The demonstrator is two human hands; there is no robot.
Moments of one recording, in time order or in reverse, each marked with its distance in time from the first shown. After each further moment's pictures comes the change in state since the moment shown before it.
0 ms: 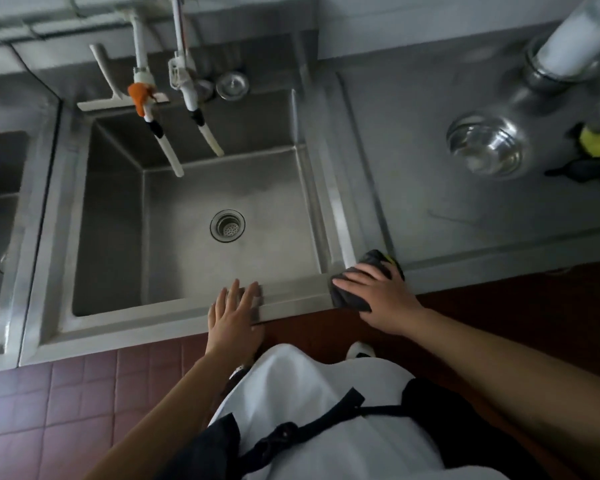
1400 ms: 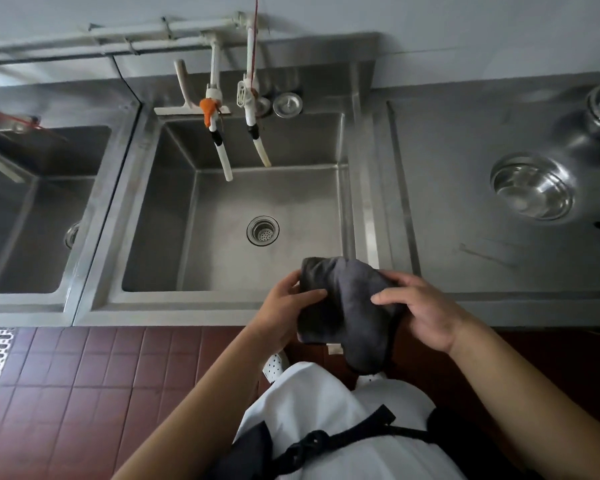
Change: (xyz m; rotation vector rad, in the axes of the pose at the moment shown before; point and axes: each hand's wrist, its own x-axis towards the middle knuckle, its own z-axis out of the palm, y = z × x) left_hand -0.023 0.099 -0.066 -1.581 -0.216 -0.077; right_hand -0.027 -0.046 -0.122 1.841 -0.127 0.213
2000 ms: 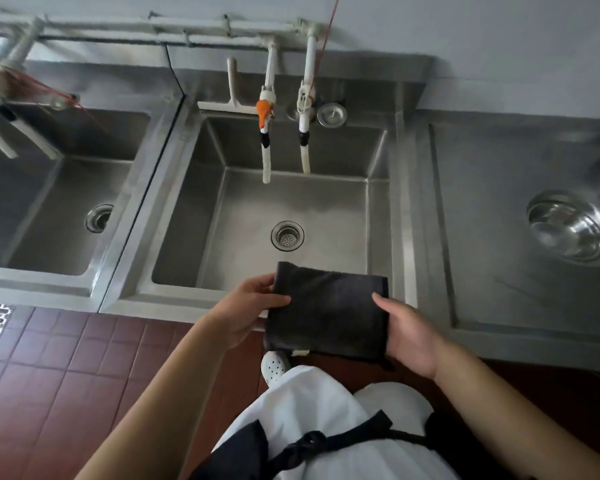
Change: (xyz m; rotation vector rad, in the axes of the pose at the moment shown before) left_hand -0.030 0.060 -0.115 0.163 0.029 -0.073; right_hand 0.042 0.028 0.071 0.158 0.104 0.258
